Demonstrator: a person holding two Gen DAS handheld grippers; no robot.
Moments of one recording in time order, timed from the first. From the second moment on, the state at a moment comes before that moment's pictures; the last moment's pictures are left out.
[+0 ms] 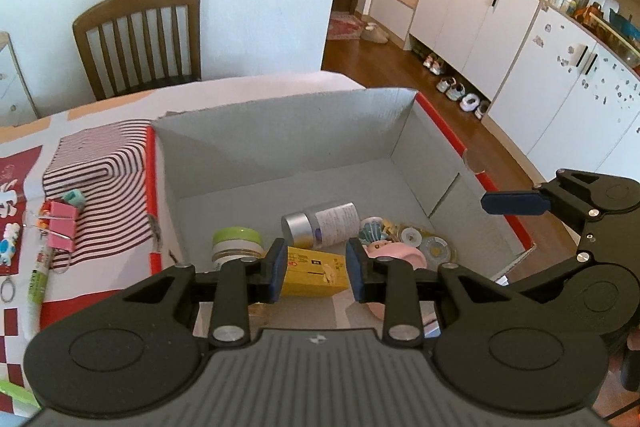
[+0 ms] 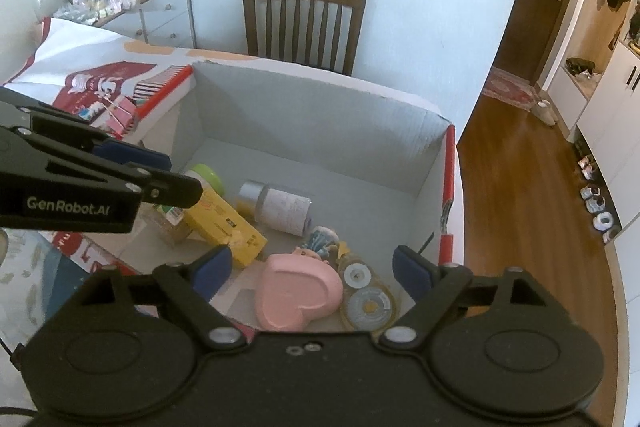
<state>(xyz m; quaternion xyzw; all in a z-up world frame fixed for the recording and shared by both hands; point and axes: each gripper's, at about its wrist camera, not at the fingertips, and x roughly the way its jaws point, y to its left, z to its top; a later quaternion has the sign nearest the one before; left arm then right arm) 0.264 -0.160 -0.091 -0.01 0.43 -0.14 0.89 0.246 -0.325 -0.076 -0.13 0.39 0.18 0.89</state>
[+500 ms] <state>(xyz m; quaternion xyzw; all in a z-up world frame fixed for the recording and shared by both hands) 0.215 -0.107 -0.056 -0.03 0.39 -0.11 0.91 0.208 -0.306 -0.040 -0.10 0.36 0.20 0.91</state>
